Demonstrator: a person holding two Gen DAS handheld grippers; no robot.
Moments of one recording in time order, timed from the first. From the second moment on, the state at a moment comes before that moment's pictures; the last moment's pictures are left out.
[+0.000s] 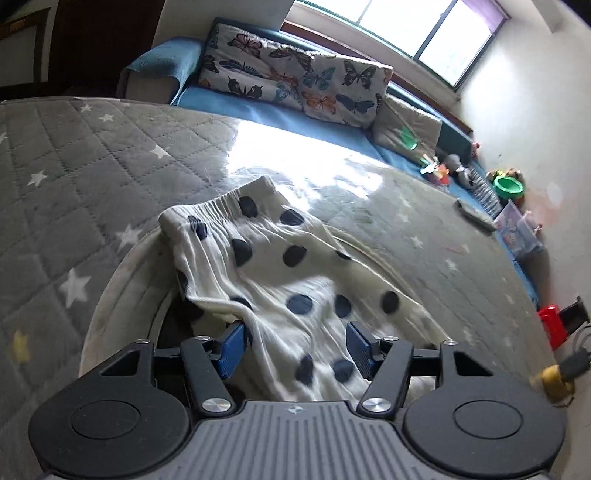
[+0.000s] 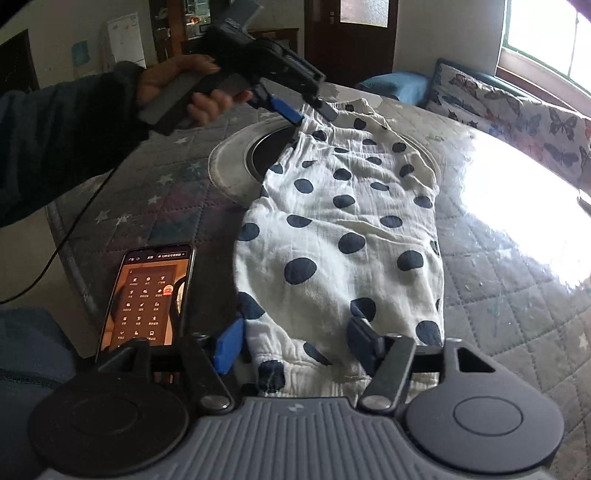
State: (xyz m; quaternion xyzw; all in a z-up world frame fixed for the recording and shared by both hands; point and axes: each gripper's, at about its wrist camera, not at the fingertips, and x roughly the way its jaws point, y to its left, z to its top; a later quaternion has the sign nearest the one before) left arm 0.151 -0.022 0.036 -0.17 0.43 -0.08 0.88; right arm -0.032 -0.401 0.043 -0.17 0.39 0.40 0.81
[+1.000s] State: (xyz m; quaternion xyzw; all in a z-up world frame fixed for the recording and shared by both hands) left arm 0.224 -0.037 0.027 -0.12 0.40 -0.02 0.91; right arm -0.026 -0.399 0.029 -0.15 0.42 0.42 0.80
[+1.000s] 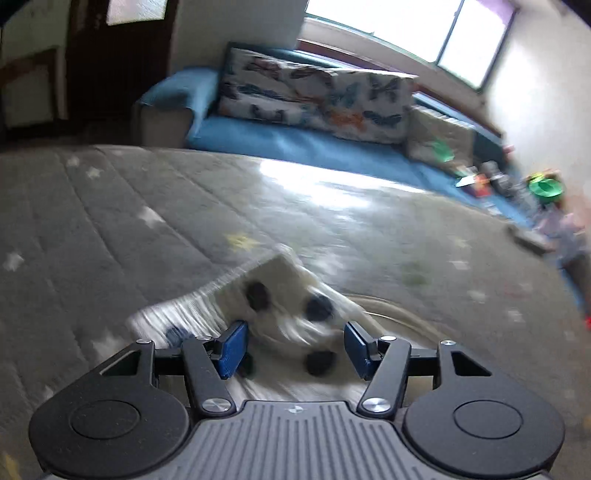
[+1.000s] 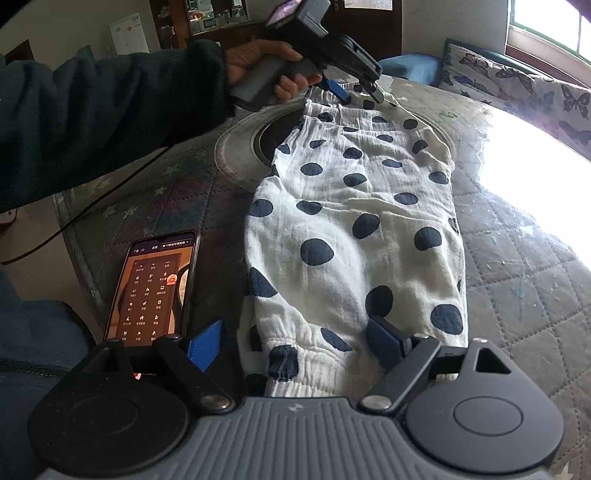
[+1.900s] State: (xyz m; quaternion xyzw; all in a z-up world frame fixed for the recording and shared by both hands) left arm 0.235 -0.031 0.036 -0.20 0.39 -0.06 0.90; right arm -0.027 -0.389 0.023 -0.14 0.41 0.42 0.80
